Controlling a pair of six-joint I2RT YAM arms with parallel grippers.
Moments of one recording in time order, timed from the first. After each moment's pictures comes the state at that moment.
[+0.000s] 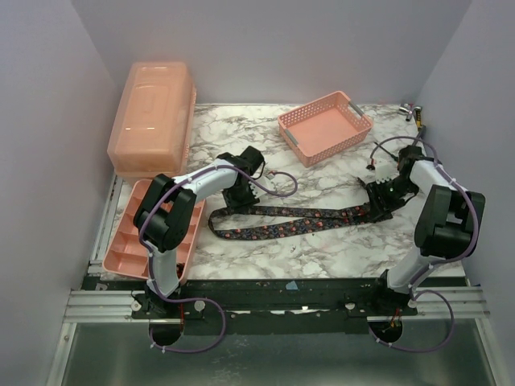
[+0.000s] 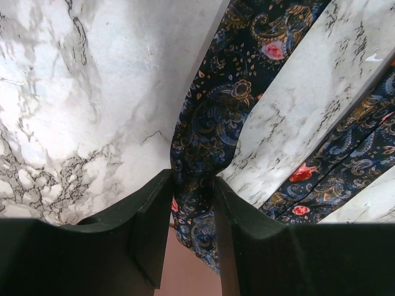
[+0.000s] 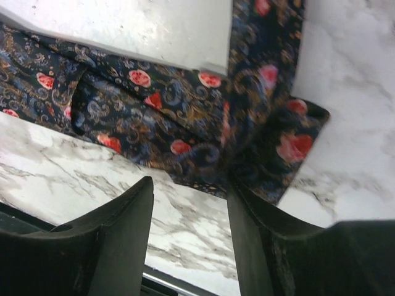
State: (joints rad) left arm -0.60 1.91 1.35 -0.87 0.01 0.60; right arm -0.25 1.69 1.12 -0.92 -0.30 -0.63
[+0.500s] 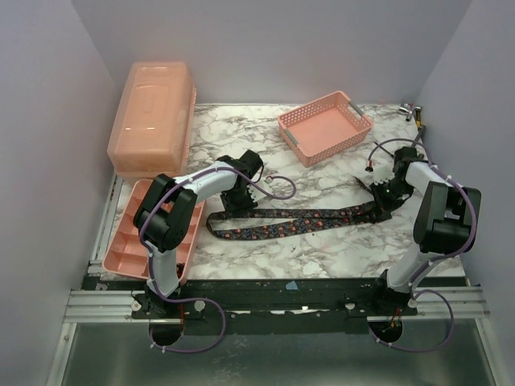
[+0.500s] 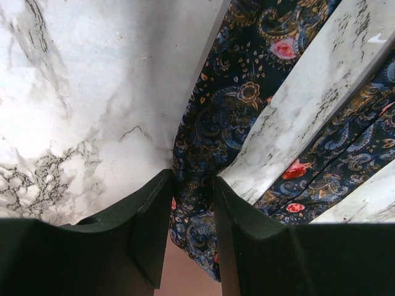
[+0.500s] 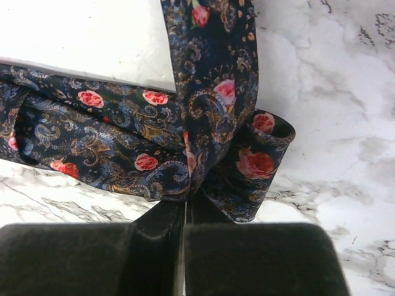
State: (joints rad) left arm -0.60 1.91 1.32 -0.88 0.01 0.60; right arm -0.21 1.74 1.07 -0.80 -0.21 -0.58
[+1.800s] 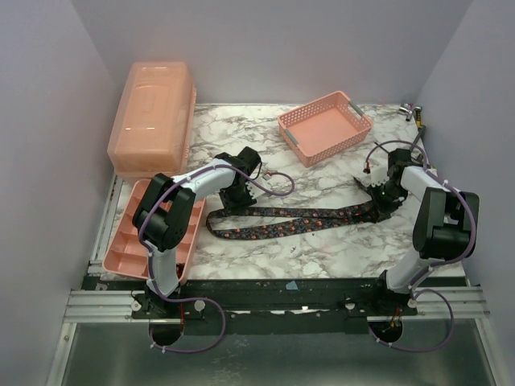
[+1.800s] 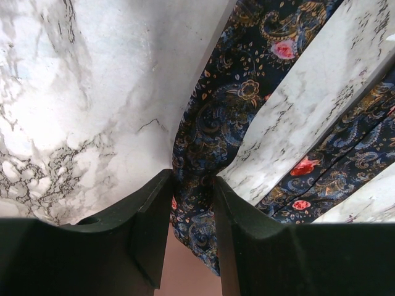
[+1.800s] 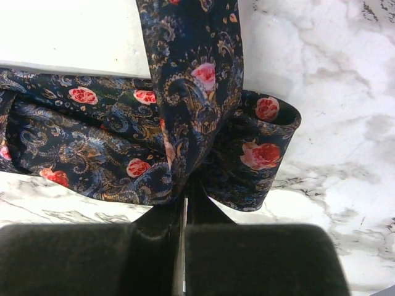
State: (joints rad) left arm -0.58 1.91 1.34 -0.89 0.01 0.60; right arm -0.16 1.69 1.01 -0.74 -0.12 -0.48
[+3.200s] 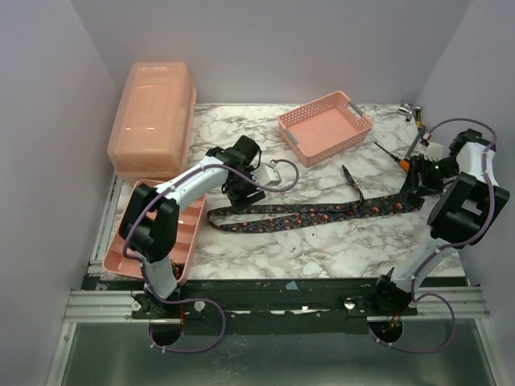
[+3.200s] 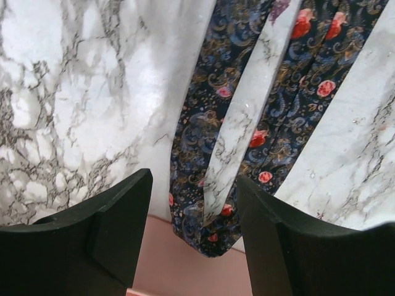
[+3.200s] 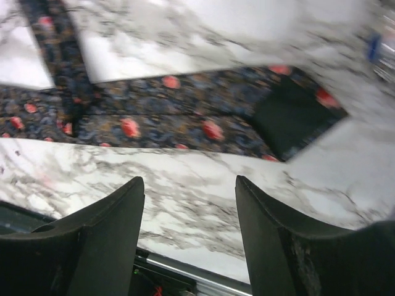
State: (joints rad) left arm -0.57 1.77 1.37 -0.86 0.17 0.63; right arm -0.59 1.91 1.56 -1.13 -0.42 -0.52
